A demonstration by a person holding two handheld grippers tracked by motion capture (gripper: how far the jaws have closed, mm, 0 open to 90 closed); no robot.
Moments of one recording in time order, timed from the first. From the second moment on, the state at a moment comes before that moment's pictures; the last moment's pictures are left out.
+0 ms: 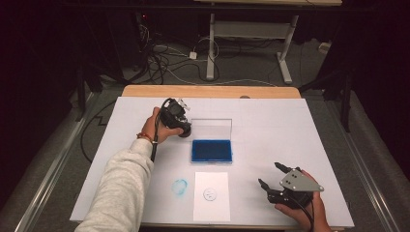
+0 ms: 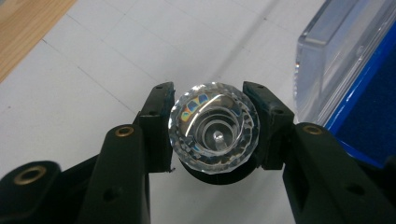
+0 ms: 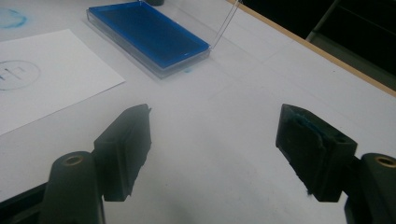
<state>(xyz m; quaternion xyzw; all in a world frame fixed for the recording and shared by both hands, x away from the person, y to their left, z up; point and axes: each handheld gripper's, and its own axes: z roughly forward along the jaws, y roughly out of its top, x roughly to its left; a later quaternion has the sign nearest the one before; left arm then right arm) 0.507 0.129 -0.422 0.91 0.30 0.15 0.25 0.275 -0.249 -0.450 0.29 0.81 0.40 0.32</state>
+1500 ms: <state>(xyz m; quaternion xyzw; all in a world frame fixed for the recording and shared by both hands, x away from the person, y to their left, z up) 0.373 0.178 -0.385 0.88 0.24 0.19 0.37 0.278 -0.243 -0.445 0.29 0.80 0.41 0.33</state>
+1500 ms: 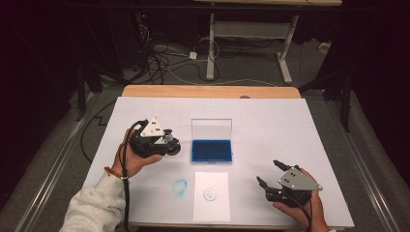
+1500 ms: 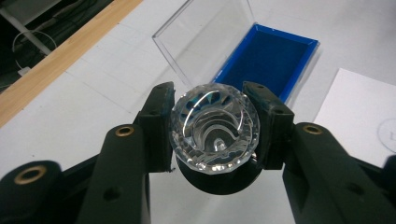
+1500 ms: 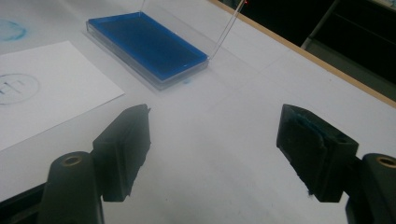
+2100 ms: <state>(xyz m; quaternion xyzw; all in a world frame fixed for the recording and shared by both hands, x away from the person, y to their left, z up) 0.347 0.176 -0.393 0.88 0.22 0.18 0.38 0.285 -0.237 -0.445 0.28 0.80 0.41 0.32</state>
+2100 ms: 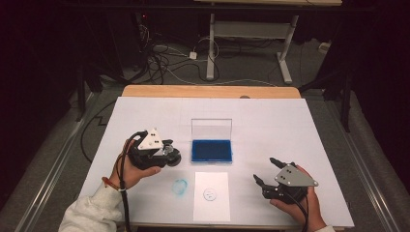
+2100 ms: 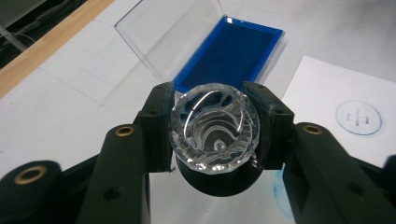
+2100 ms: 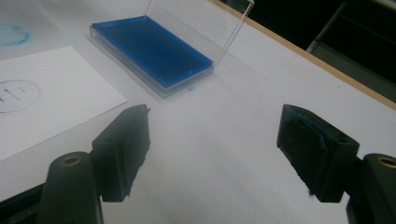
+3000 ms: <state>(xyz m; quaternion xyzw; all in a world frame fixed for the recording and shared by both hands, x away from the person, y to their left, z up) 0.332 0.147 -0.385 0.89 0.18 0.15 0.39 0.293 -0.217 -0.447 0.27 0.82 0.42 0.28</state>
